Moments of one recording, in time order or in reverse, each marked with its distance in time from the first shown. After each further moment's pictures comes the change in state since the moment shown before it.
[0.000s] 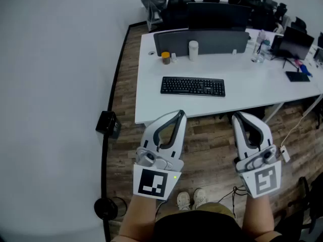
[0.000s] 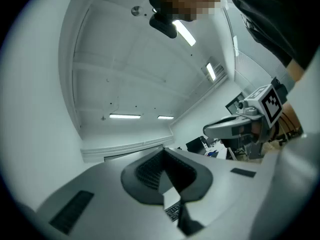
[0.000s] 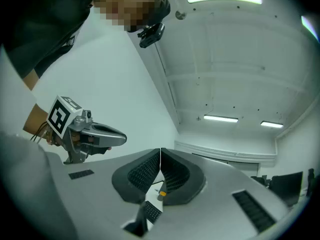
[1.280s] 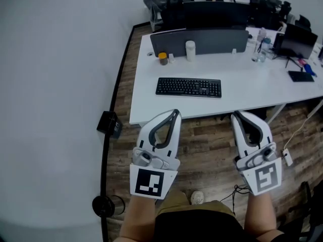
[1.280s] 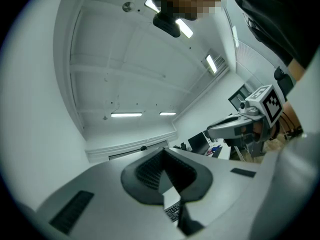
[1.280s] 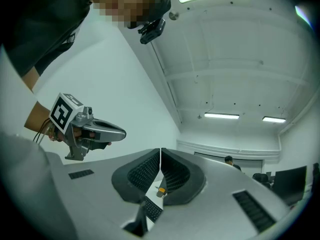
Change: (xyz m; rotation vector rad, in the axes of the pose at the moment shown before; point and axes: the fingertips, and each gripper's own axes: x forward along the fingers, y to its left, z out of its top) left arm 0.040 -0.039 -0.003 0.040 0.056 0.055; right arm -0.026 -0.056 -0.036 0.034 -0.009 0.040
